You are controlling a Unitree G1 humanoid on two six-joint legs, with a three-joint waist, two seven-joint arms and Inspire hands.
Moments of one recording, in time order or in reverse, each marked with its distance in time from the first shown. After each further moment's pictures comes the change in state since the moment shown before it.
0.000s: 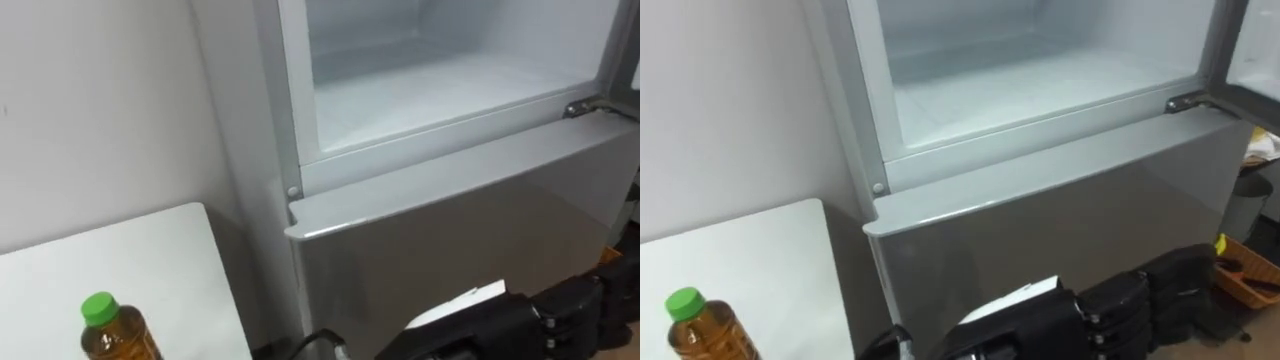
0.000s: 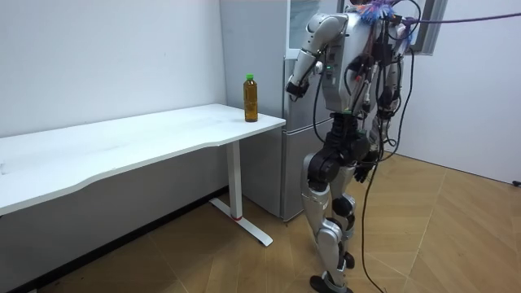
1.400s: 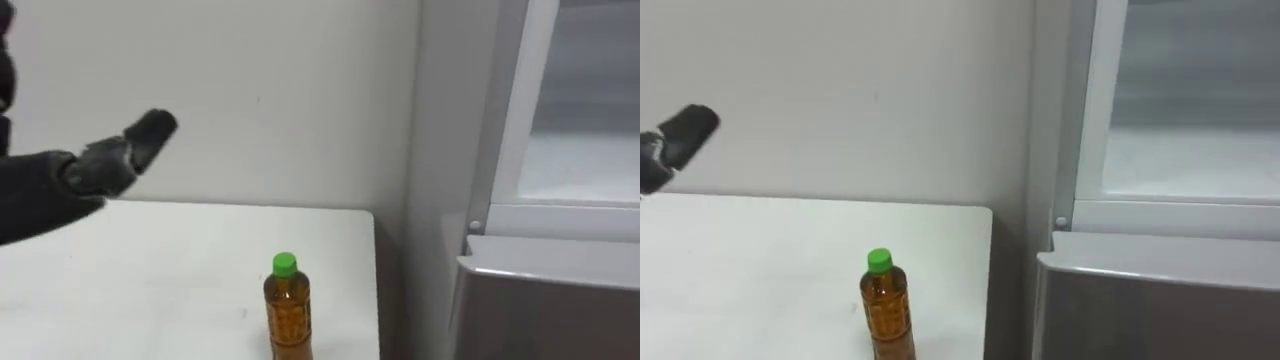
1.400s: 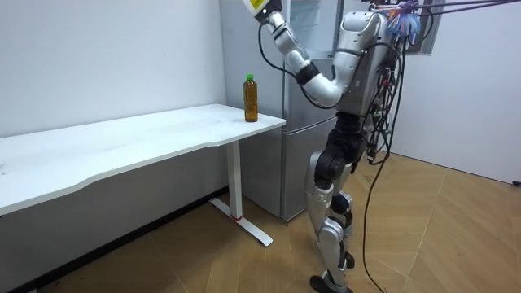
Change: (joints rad) left arm 0.322 0.067 1.009 -0.412 0.248 -0.213 0.580; right arm 0.203 0.052 -0.198 -0.004 -0.131 -0.070 -0.047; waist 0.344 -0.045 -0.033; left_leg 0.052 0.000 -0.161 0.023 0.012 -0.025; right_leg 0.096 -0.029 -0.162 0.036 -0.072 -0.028
